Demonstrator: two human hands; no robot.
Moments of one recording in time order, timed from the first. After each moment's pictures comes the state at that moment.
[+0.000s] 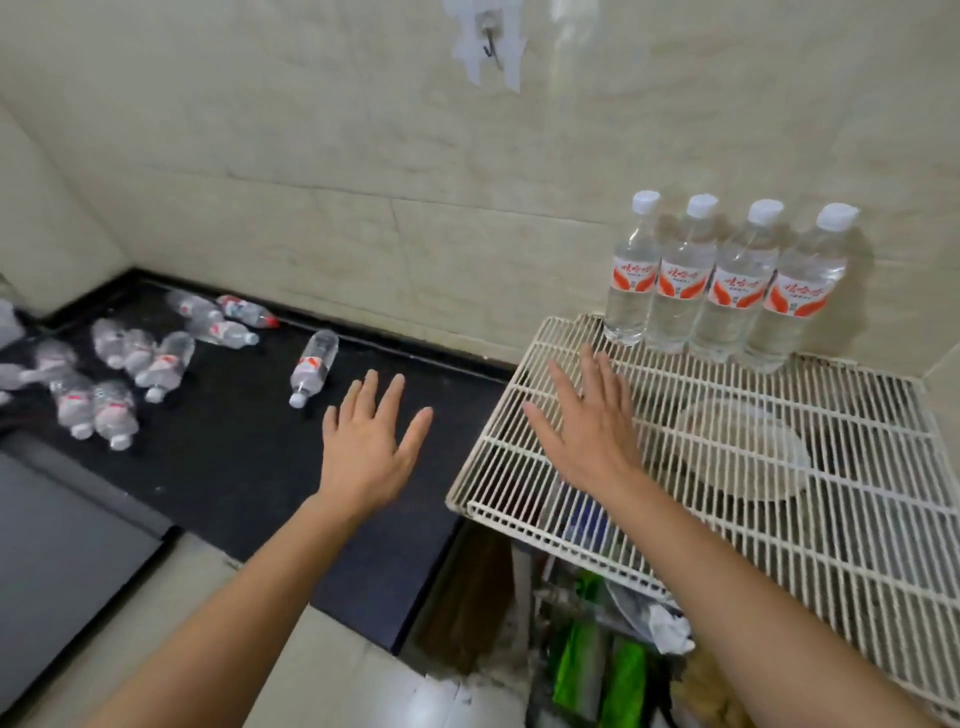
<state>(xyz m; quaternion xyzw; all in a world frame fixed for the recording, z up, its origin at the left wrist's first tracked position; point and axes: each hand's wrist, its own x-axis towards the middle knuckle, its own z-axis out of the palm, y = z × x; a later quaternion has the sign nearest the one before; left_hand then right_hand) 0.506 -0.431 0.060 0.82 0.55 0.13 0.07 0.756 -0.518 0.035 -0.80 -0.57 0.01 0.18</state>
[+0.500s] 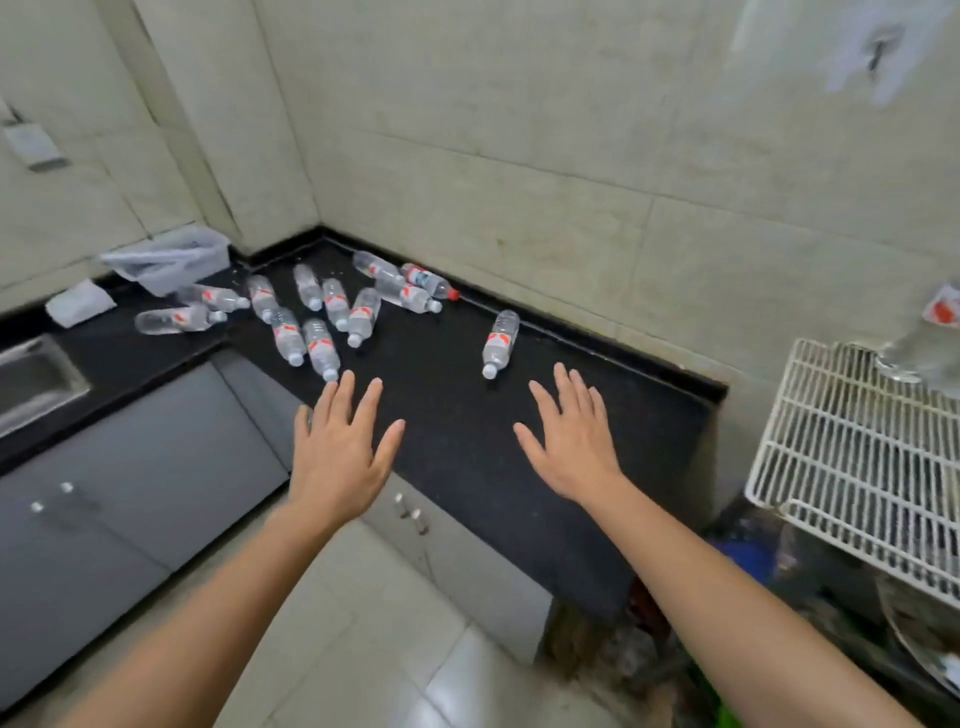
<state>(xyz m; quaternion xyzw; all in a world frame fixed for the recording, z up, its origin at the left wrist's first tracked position) 0.123 -0.402 0.057 0.76 0.64 0.15 0.00 0.402 -0.412 0.022 -0.71 -0.69 0.01 0.12</state>
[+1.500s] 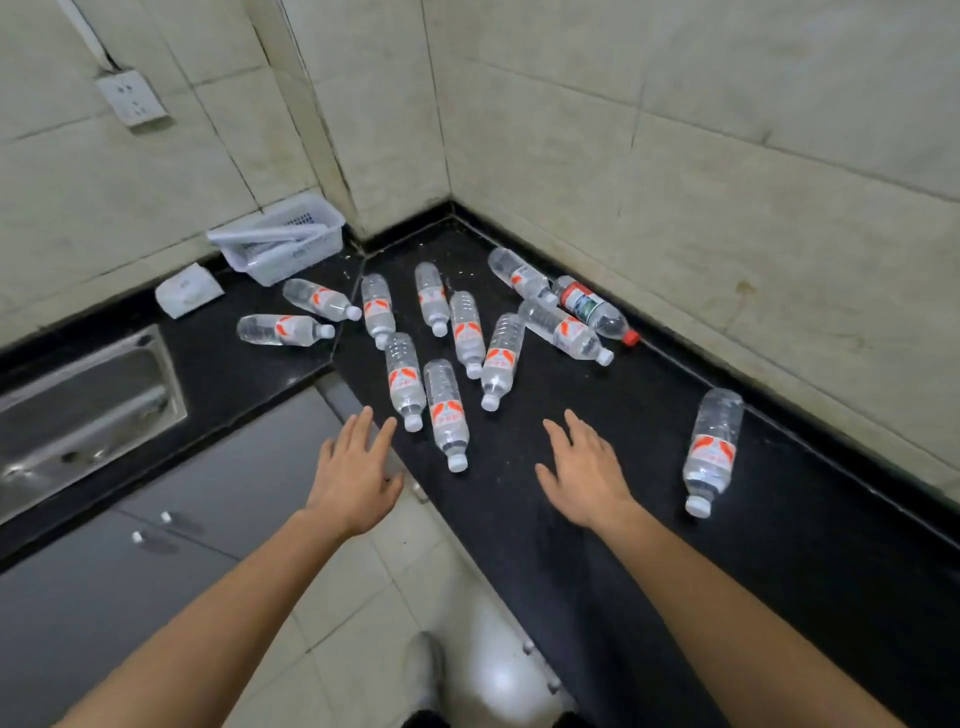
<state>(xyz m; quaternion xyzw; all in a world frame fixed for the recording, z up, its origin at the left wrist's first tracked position) -0.088 -0.051 -0.023 0.70 0.71 -0.08 0.08 0.206 -0.019 -0.064 -0.63 -0.76 0.17 0.02</state>
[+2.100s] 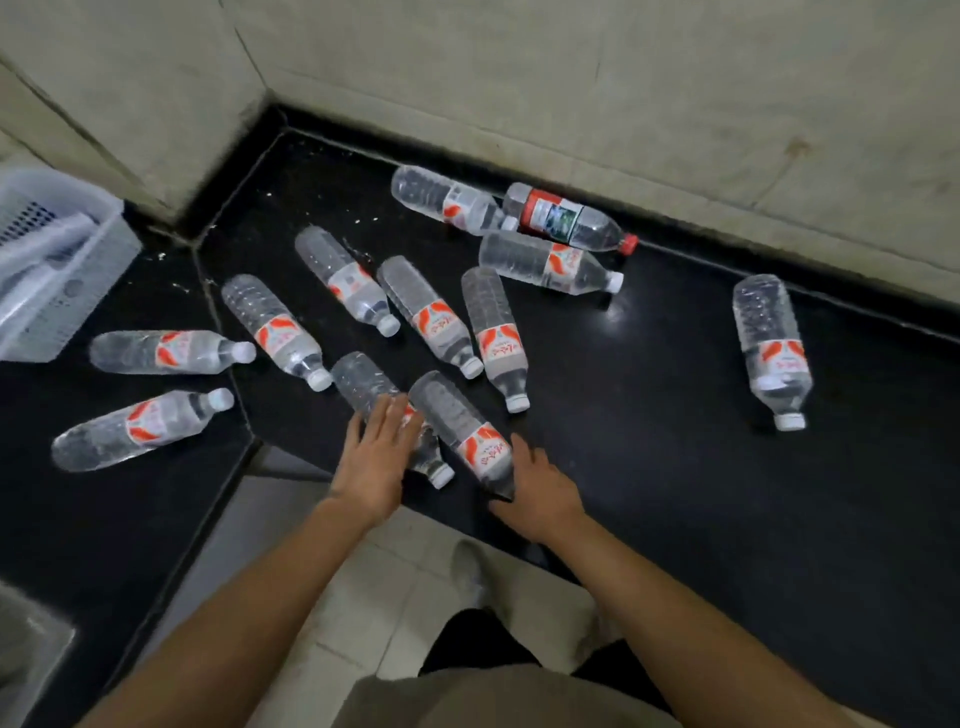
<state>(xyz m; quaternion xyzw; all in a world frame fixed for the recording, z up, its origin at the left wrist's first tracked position) -0.183 0.202 -0.149 0.87 0.43 -0.22 0.09 0.016 0.088 -0.155 -0.77 -0.48 0.42 -0.04</state>
